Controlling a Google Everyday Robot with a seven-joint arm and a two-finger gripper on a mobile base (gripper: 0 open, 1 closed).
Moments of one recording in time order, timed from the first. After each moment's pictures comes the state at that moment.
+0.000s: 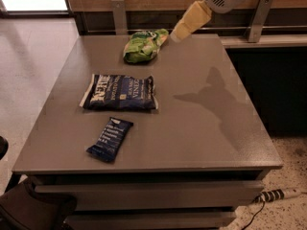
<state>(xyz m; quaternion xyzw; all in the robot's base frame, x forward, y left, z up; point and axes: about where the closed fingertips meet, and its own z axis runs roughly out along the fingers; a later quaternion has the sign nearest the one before) 0.655 -0.114 1.022 -0.42 0.80 -0.04 0.41</state>
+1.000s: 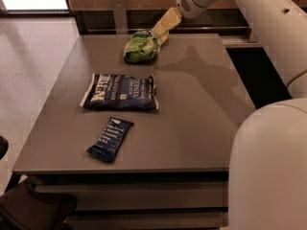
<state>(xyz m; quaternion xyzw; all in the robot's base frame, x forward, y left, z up) 0.795 -0.080 0.942 -0.39 0.83 0.06 0.39</state>
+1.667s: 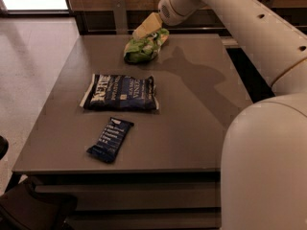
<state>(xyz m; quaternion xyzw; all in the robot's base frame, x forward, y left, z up) 0.801 -0.029 0.919 -0.34 0.86 0.10 0.38</state>
